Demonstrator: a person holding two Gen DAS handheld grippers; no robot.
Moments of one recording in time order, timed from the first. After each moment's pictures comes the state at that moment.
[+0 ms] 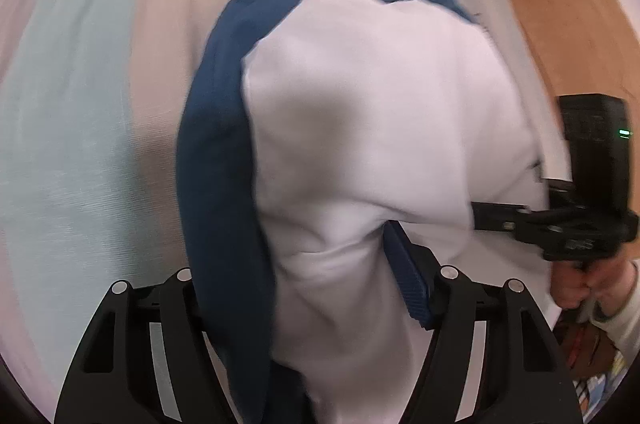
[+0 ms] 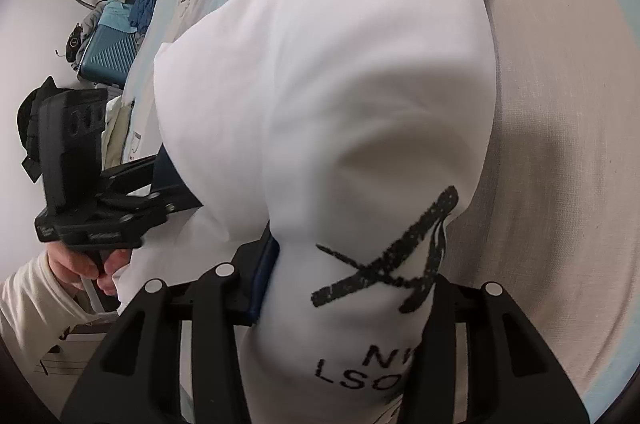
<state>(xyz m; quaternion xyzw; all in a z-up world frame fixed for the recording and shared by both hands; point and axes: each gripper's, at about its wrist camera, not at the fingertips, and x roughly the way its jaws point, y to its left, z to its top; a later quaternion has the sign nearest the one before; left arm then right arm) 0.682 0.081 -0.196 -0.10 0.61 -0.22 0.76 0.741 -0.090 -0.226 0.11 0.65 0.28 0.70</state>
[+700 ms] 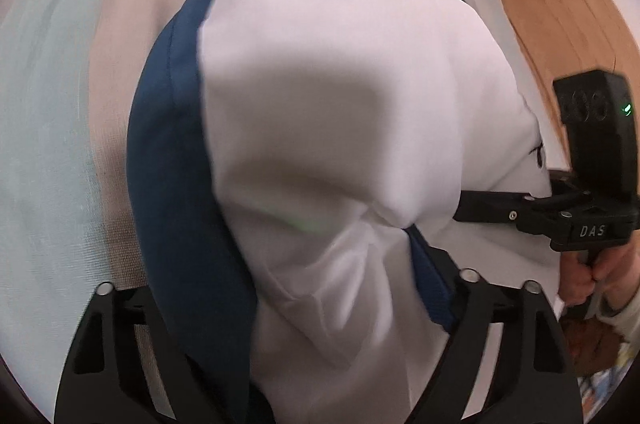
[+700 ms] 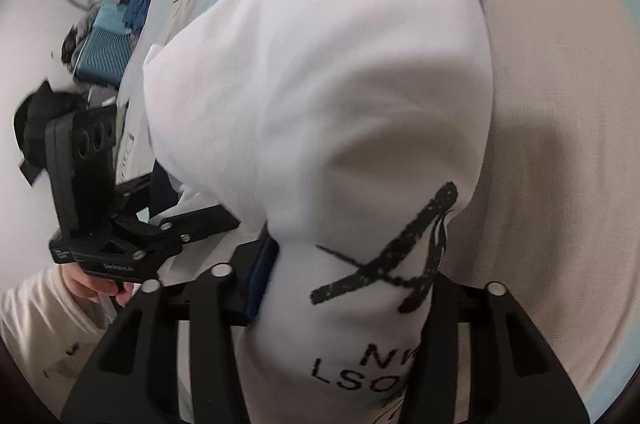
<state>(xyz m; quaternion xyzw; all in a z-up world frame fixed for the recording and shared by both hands) 0.679 0.056 -0.233 -0.09 0.60 -0.23 0.76 0.742 -0.090 -0.233 0.10 0.65 0.28 0.70</state>
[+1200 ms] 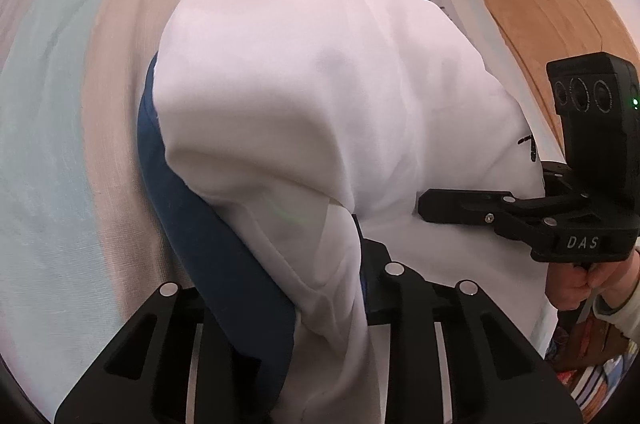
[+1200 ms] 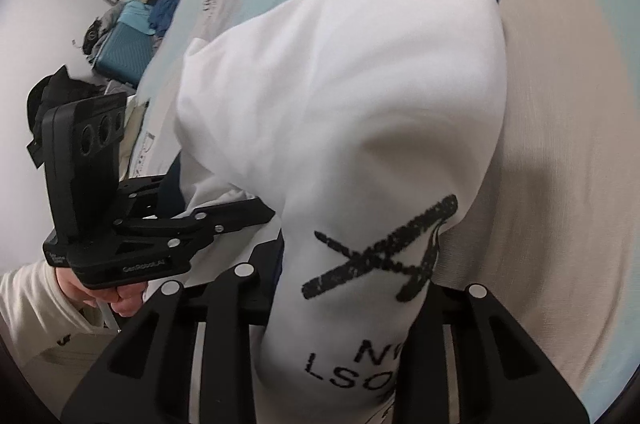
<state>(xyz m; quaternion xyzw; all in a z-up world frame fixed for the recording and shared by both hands) 0.670 0.034 -0.197 -0.08 0.58 -0.24 0.77 0.722 -0.089 -0.194 0.10 0.60 0.31 0.73</state>
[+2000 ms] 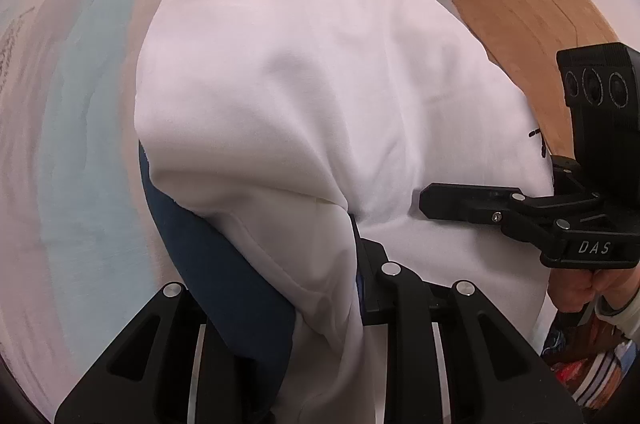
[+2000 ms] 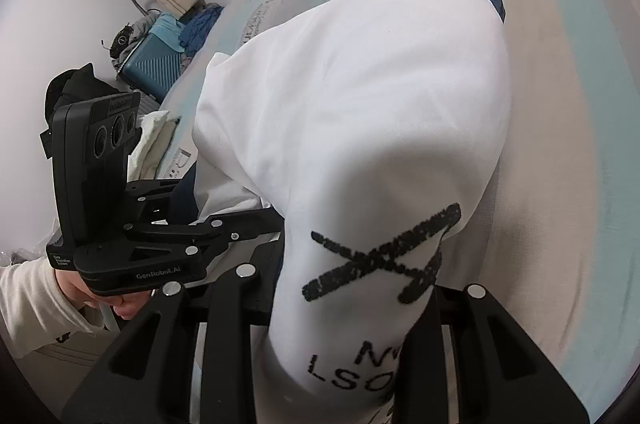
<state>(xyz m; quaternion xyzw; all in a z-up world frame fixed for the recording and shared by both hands) 0.629 0.055 -0.114 -0.04 0.53 -0.25 0.81 0.681 -0.101 -0.094 0.07 0.54 0.31 0.78</state>
